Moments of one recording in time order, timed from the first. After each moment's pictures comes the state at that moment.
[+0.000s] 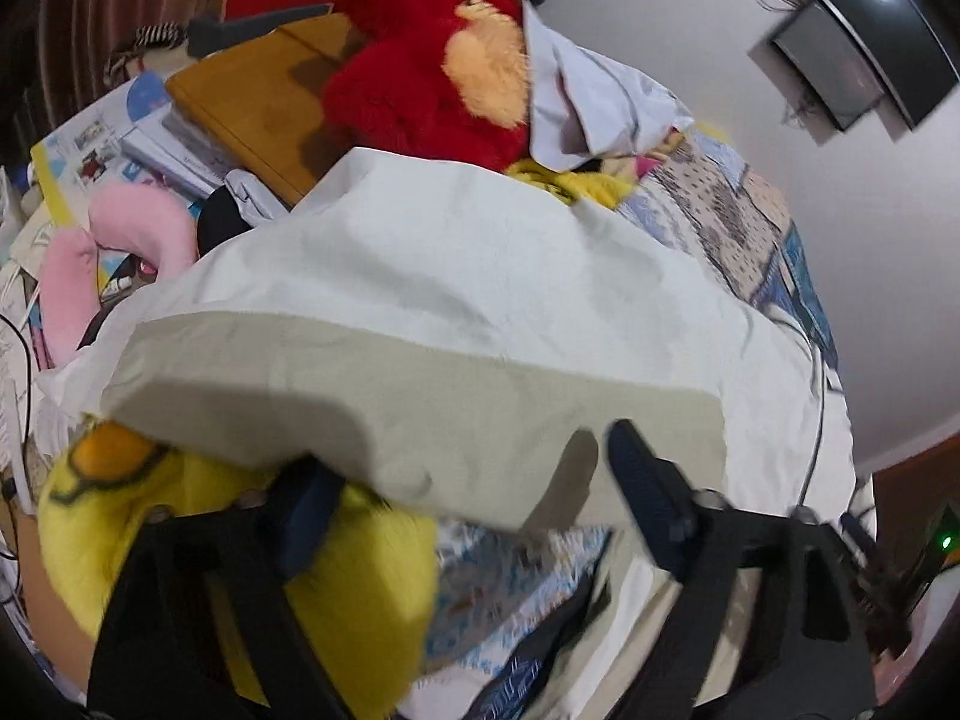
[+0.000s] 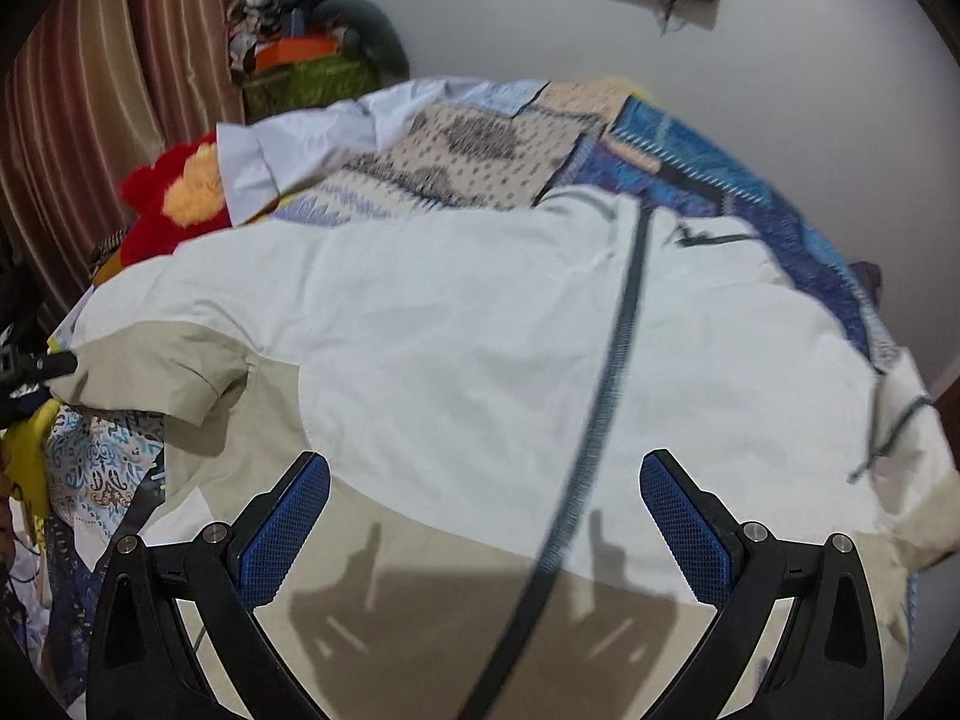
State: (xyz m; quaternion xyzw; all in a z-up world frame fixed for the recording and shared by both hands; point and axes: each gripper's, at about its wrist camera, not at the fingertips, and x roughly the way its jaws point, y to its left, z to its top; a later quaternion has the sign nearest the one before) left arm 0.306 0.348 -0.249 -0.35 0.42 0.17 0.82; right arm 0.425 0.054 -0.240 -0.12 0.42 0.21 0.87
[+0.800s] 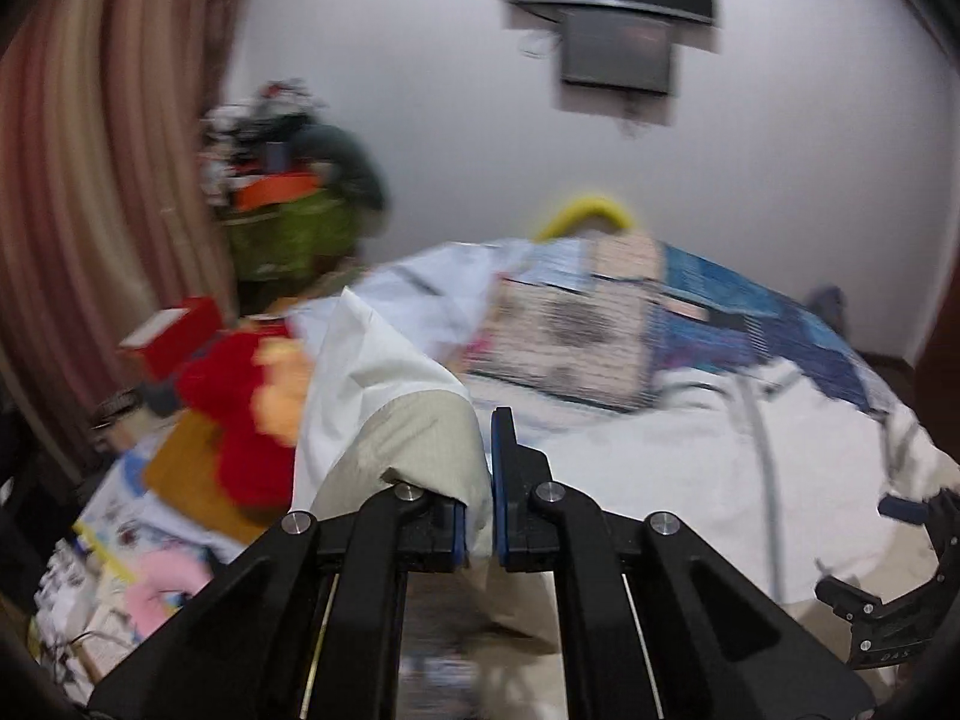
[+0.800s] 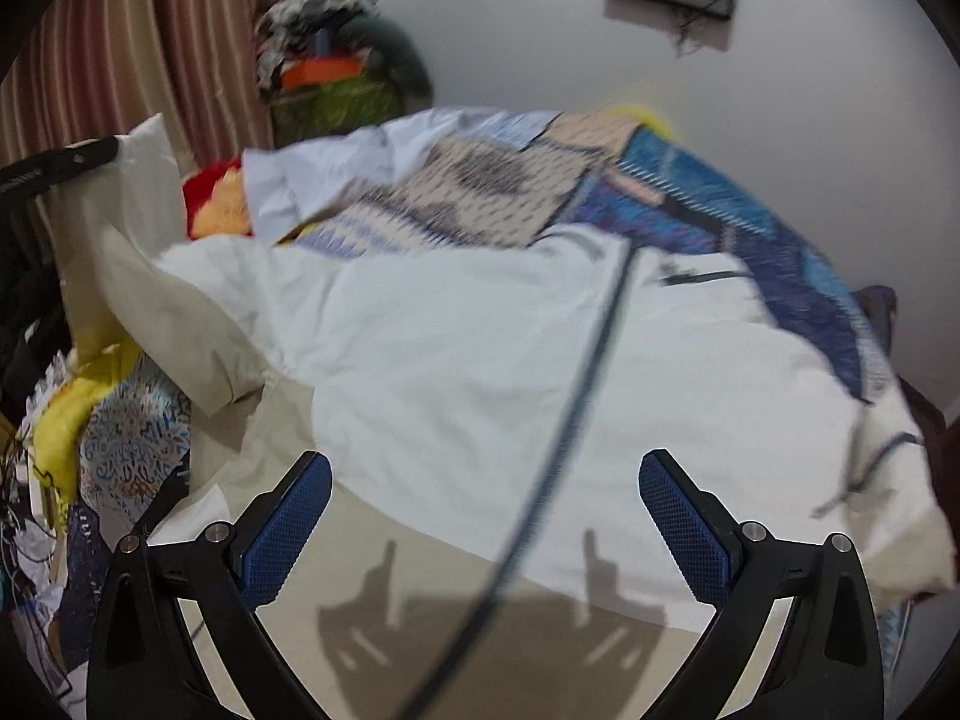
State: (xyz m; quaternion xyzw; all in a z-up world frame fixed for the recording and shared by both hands) left arm 0.403 0.187 -0.083 -0.04 0.30 0.12 0.95; right arm 0.418 0.009 -0.196 -0.11 0.39 0.23 0.88
